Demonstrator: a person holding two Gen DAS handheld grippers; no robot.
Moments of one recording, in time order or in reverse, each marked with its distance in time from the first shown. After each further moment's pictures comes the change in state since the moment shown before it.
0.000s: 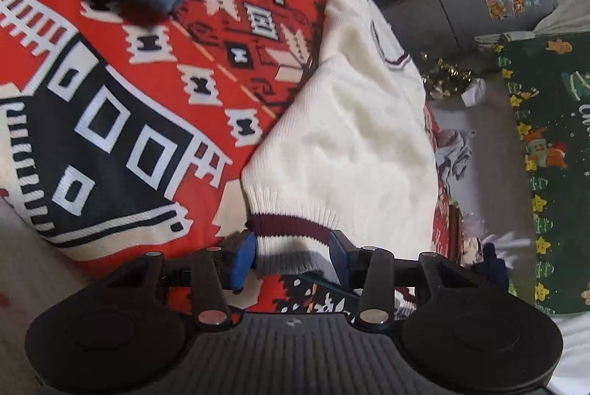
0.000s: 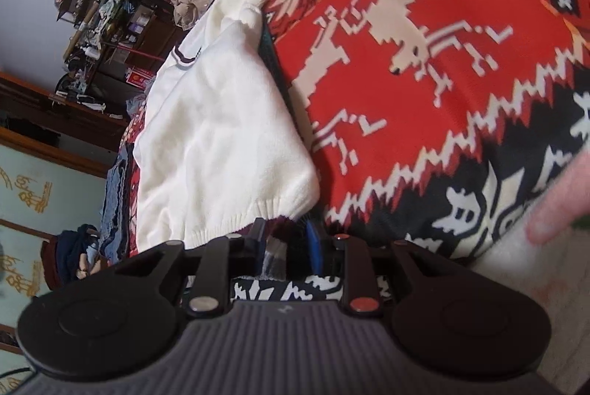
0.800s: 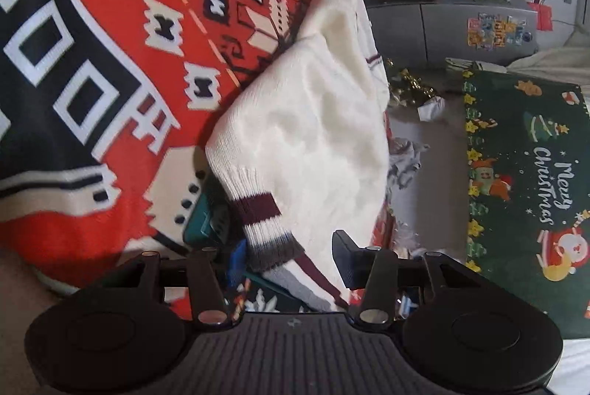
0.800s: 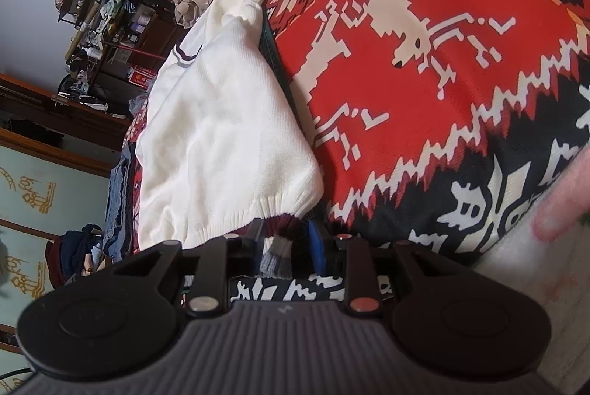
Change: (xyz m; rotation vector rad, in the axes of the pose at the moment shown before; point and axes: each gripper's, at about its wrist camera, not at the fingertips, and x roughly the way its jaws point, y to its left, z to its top) left arm 0.023 0.008 0.001 -0.167 0.019 -0.217; right arm 0.003 0.003 -0.001 0.002 0.004 0.010
